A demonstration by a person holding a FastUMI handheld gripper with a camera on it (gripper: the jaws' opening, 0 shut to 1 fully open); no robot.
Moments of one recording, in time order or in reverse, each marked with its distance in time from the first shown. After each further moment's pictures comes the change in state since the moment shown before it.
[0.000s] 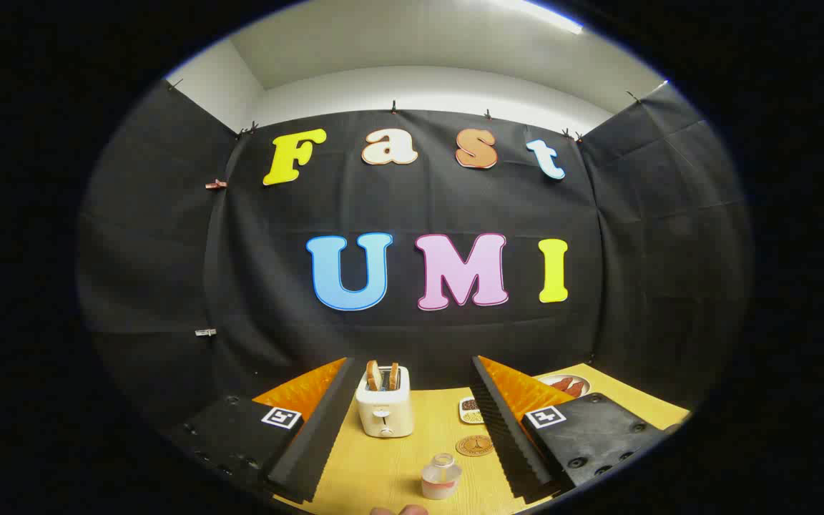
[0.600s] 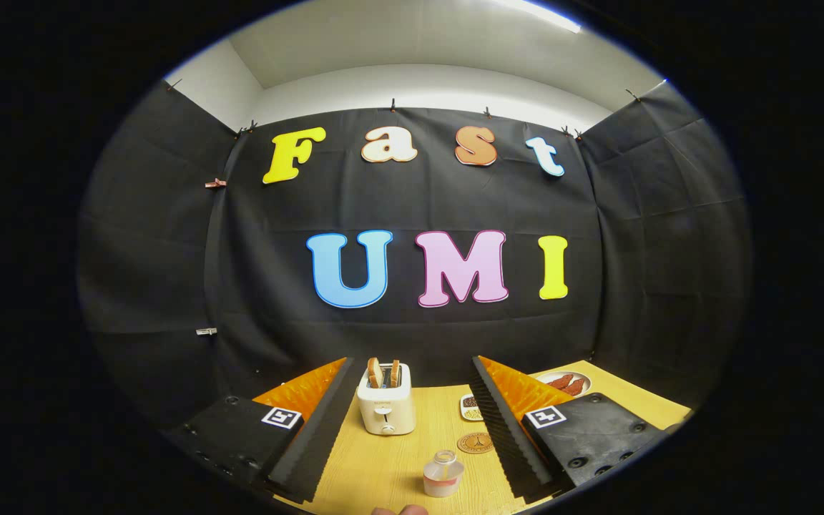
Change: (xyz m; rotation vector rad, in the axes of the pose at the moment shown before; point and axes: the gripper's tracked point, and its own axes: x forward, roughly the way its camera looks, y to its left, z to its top) arm -0.003 -0.003 -0.003 0.000 0.013 -0.011
